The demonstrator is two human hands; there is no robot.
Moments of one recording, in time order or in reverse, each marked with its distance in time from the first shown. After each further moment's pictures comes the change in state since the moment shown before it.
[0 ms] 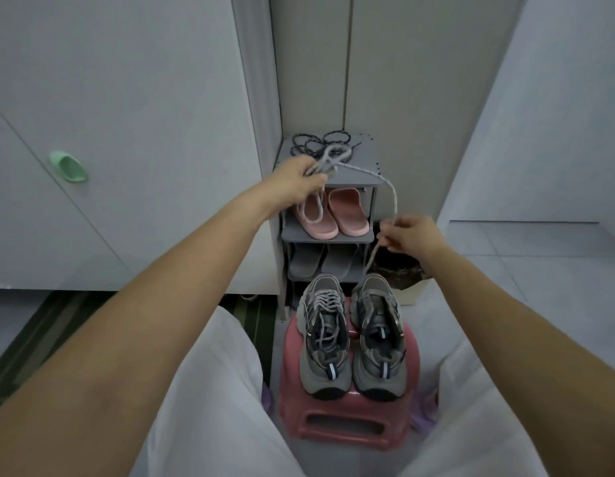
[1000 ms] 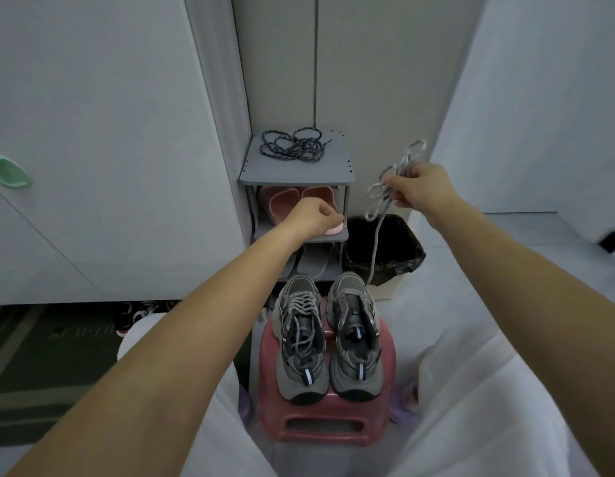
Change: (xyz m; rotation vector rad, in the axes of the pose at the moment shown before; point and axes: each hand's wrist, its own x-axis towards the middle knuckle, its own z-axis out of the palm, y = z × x) left_hand 0.025 -0.016 0.086 -0.007 -0.106 -0.104; right_hand 0.019 -0.054 -0.051 -0.060 0.196 -0.125
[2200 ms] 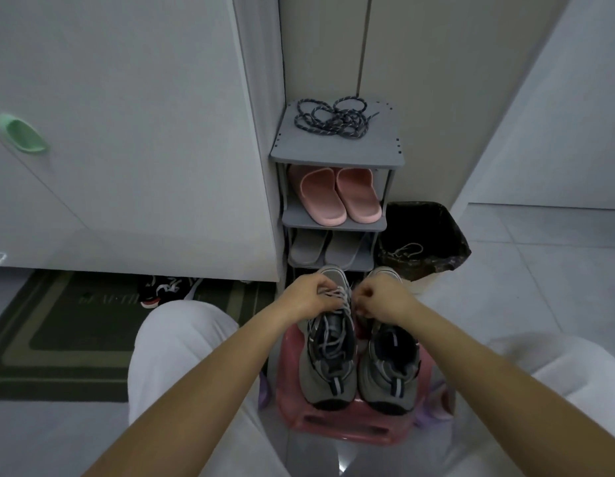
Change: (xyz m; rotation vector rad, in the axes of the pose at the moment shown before) left_hand -0.043 -0.144 0.039 0.003 -0.125 -0.209; right_hand -0.069 0.108 0.115 -0.710 -0.620 0.052
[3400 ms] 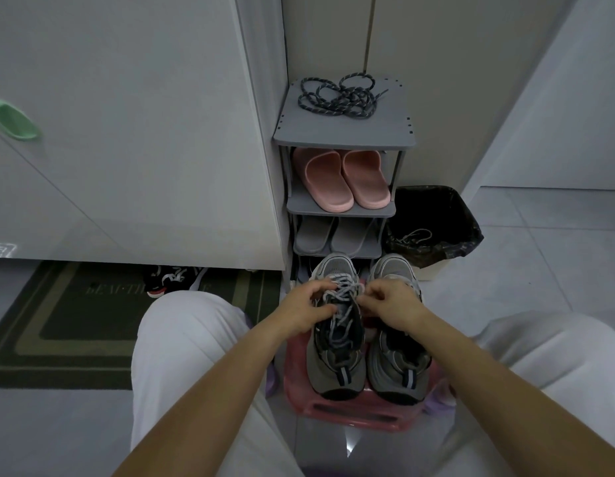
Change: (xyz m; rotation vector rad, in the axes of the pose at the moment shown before) left_hand -0.014 -0.039 0.014 -0.188 -0.005 0.079; right_hand 0.008 0.028 0.036 0.251 0.091 -0.024
